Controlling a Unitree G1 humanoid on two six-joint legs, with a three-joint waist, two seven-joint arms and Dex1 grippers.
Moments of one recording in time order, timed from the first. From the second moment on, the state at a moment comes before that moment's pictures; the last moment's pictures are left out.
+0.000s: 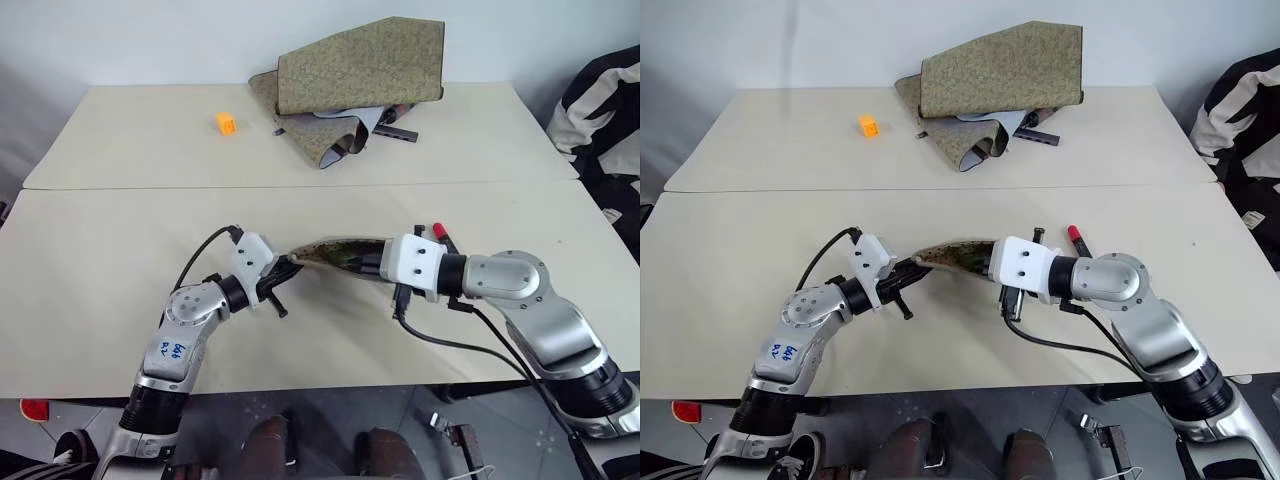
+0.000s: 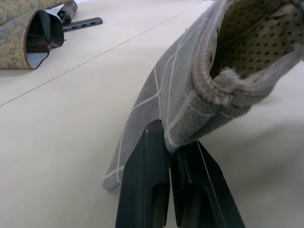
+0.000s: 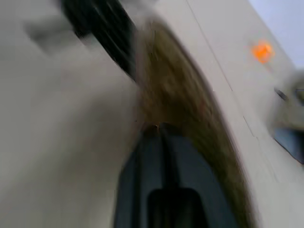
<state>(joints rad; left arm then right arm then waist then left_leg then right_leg) -0.30 0.37 -0.06 -0.15 -0.19 0.28 -0.63 -0.51 -0.67 0.26 -0.34 0.08 0.35 0.81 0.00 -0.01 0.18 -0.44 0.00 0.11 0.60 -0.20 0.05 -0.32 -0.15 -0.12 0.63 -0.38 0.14</state>
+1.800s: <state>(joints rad) -0.32 0.38 -0.12 -0.26 -0.31 0.53 -0.65 -0.74 -0.43 0.49 0.12 -0.51 0.21 0.74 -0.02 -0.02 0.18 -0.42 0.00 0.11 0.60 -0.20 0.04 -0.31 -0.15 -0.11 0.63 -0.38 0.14</state>
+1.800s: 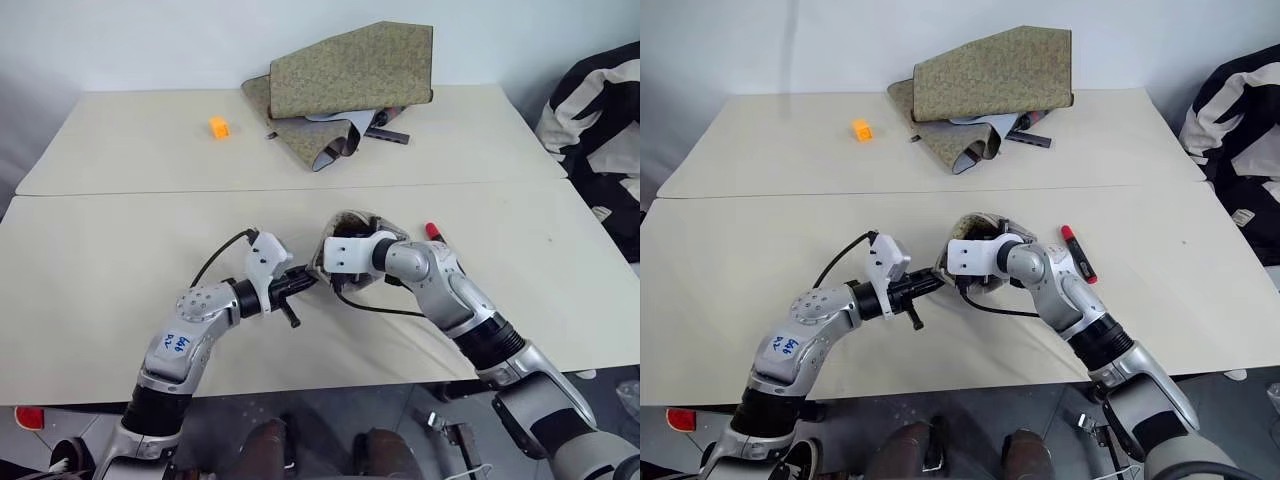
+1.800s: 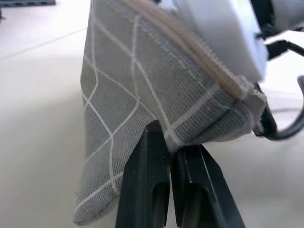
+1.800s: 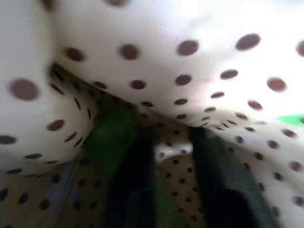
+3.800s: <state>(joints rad) -0.35 0.42 -0.01 -0.26 -0.64 0.85 -0.69 -0.86 -0.68 0.56 -0.10 -0.30 0.47 1.18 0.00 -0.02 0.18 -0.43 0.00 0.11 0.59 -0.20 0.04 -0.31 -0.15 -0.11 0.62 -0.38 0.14</state>
